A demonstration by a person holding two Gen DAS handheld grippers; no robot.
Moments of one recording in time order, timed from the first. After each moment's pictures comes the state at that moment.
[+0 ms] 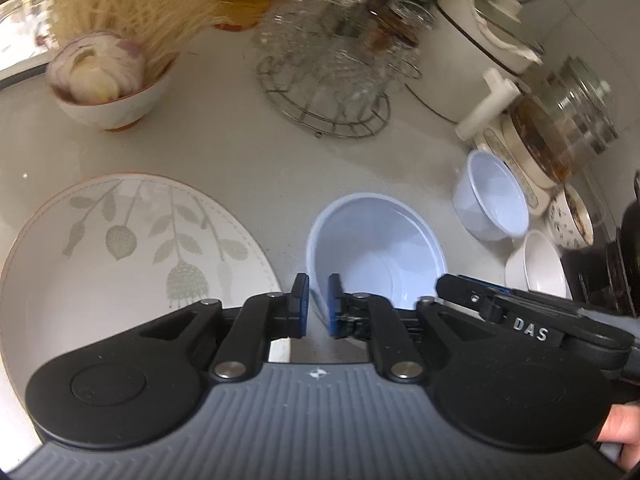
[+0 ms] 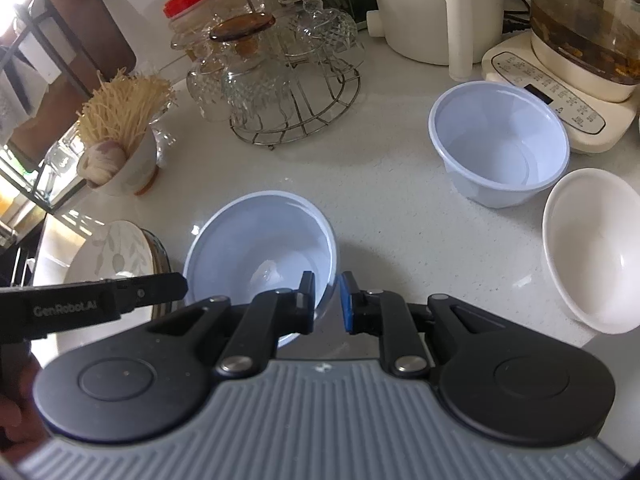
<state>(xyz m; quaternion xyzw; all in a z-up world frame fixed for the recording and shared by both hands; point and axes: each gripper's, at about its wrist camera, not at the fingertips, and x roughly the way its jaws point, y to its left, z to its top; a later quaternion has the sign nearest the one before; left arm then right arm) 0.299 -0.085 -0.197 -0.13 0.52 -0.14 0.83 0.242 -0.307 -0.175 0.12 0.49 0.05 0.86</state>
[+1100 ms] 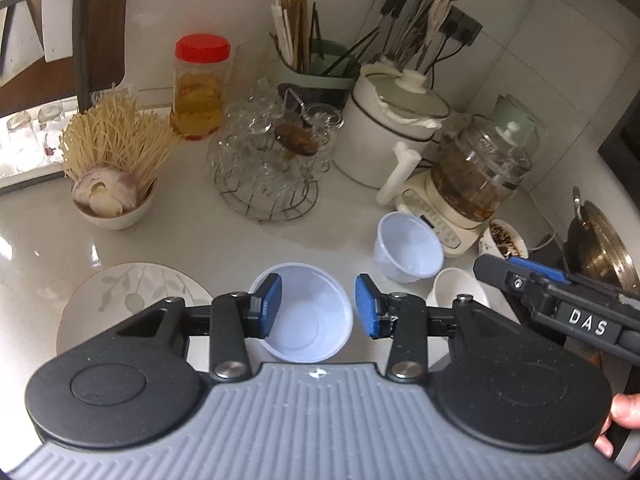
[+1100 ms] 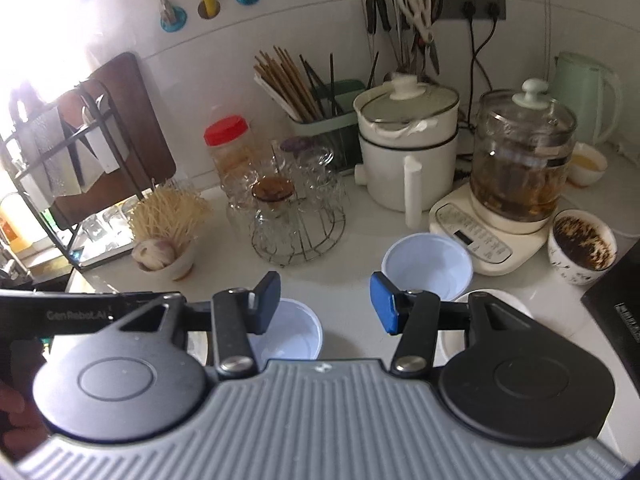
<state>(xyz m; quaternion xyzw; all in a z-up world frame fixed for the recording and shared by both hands) 0.237 -0.097 -0.069 -0.11 0.42 -0.18 0.88 0.163 -0.331 -0.040 0.08 0.34 0.04 0.94</state>
